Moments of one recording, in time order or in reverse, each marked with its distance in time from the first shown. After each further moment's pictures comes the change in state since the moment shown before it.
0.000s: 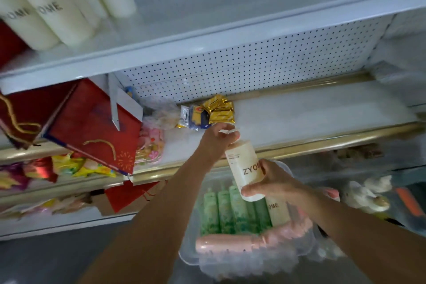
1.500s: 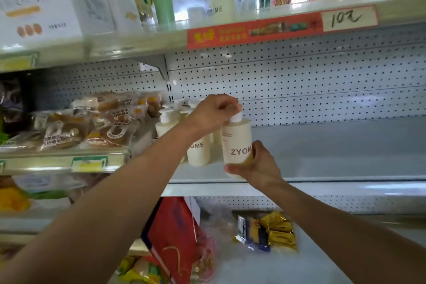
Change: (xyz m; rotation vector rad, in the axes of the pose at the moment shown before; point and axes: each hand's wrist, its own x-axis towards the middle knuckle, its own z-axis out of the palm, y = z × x) left_hand -0.054 0.297 -0.275 0.411 0.260 0.662; right_hand 0.030 -0.387 -0.007 0.009 0.522 -0.542
